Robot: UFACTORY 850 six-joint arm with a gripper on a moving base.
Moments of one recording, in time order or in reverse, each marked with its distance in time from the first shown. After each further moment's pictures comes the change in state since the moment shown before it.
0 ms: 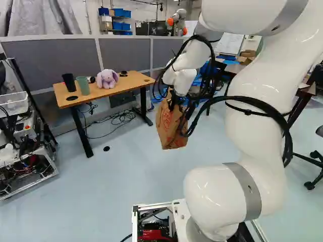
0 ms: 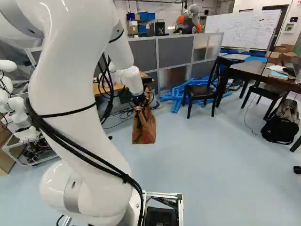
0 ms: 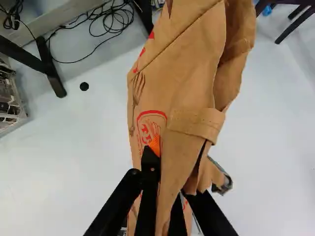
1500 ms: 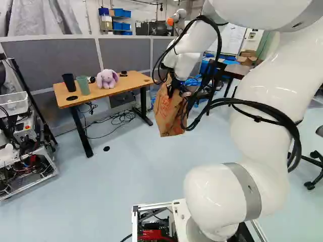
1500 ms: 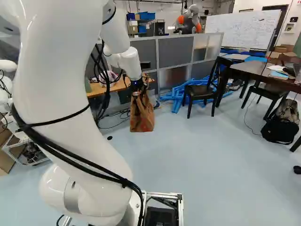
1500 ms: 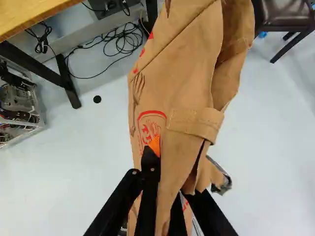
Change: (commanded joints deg) arm 0.1 4.5 -7.1 0.0 -9.7 0.0
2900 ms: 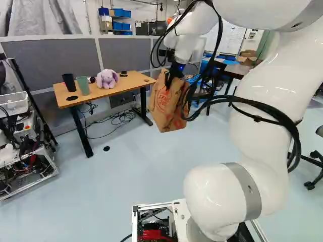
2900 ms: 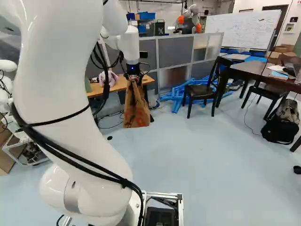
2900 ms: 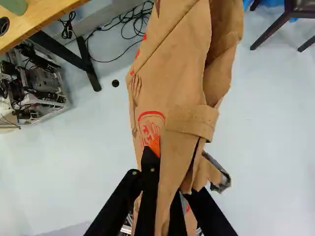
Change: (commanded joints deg) arm 0.1 -0.1 -11.5 0.0 -20.7 0.0
